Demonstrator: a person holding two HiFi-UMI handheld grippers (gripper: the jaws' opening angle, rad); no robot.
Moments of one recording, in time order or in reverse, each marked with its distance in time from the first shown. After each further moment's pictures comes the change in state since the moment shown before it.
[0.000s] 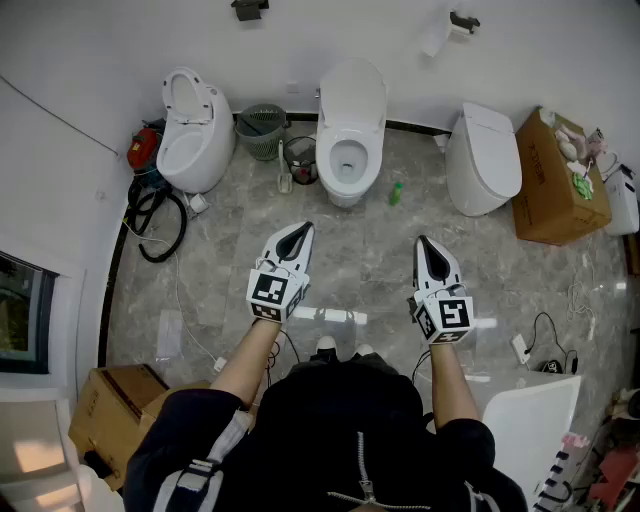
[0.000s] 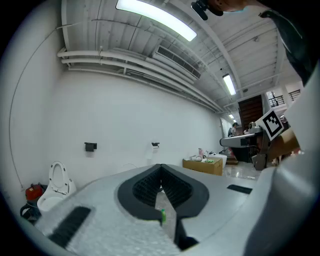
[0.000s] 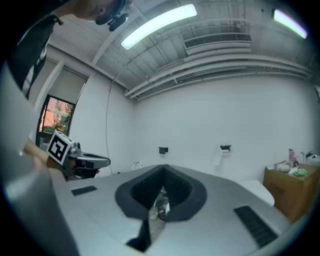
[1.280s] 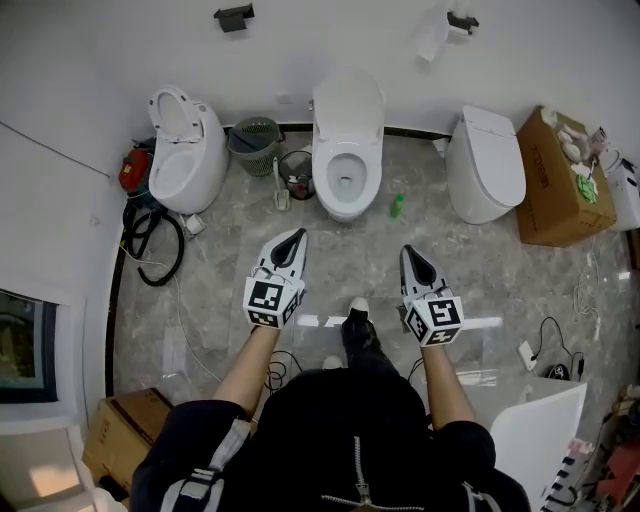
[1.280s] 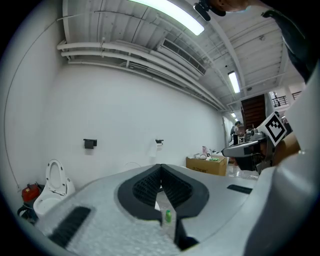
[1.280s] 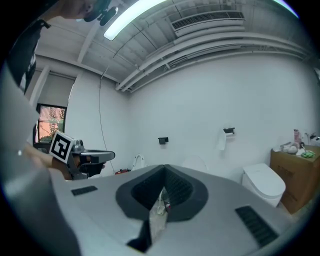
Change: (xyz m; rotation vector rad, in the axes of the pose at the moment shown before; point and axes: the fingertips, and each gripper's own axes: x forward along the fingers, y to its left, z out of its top) left arm 0.088 0.071 -0.017 -0.019 0.034 0.003; right arm 0.107 -0.024 -0.049 0.113 0.122 0.022
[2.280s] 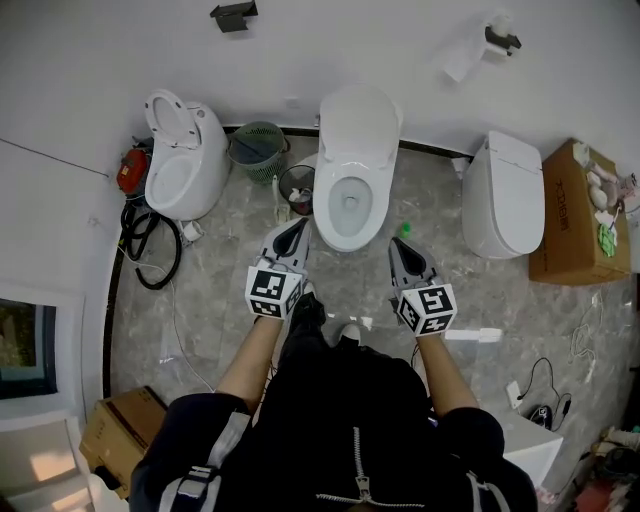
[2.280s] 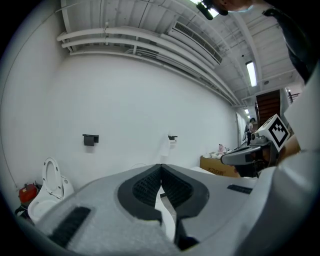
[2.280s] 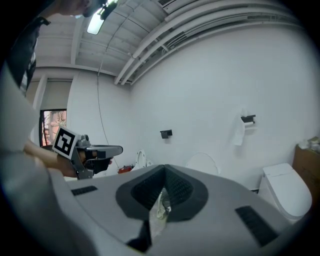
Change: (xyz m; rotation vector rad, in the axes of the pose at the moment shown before) left arm 0.225 0.108 0.008 -0.039 0.046 0.098; right arm 0.235 -0.118 0.021 0.011 0.098 0.160
